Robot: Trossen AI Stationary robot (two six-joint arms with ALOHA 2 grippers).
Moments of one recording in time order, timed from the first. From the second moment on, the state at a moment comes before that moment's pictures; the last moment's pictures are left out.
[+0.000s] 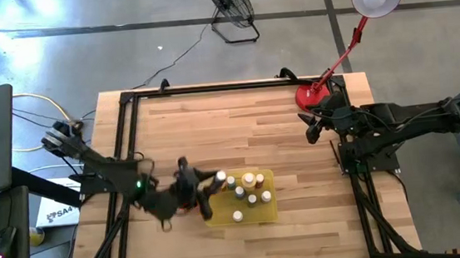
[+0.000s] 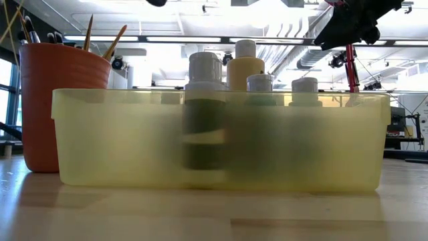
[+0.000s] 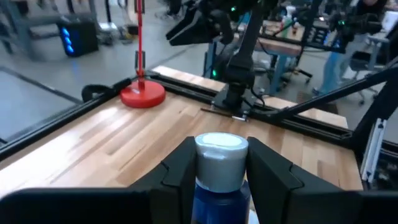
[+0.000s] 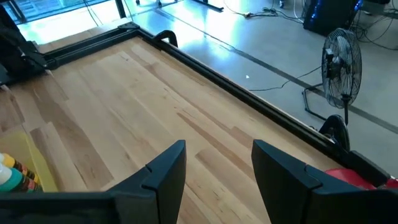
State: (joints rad) left arm -0.60 1.38 1.10 -0.01 -0.99 -0.43; right arm 0.06 0.73 0.78 -0.64 0.68 0.47
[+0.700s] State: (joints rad) left arm -0.80 1.75 1.11 0.20 -1.48 -0.67; right arm 0.06 0.73 0.78 -0.64 0.64 0.49
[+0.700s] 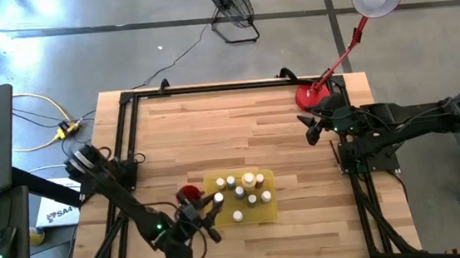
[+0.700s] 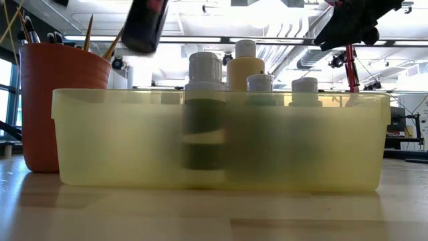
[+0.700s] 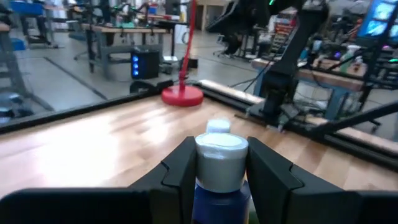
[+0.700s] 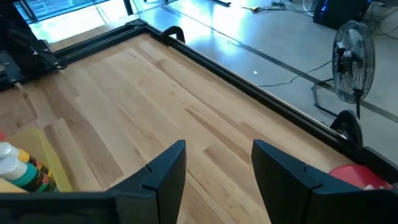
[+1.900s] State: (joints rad) left arm -0.81 2.01 1.13 0.29 -1.47 -0.77; right arm 0.06 0.73 0.78 -0.63 0.59 0.49
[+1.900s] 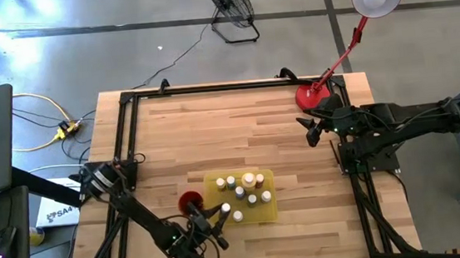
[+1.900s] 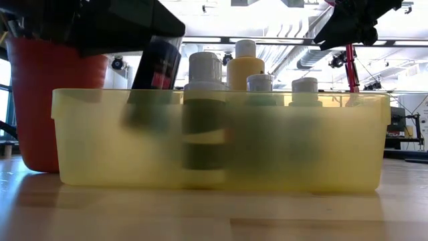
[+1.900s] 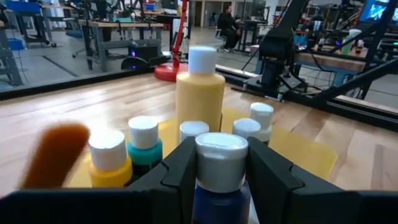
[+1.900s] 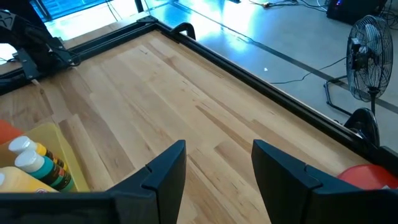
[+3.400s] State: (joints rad) left arm -0.76 1.83 1.25 0.47 -1.57 0.07; right arm 0.06 0.73 0.78 -0.63 0.54 0.46
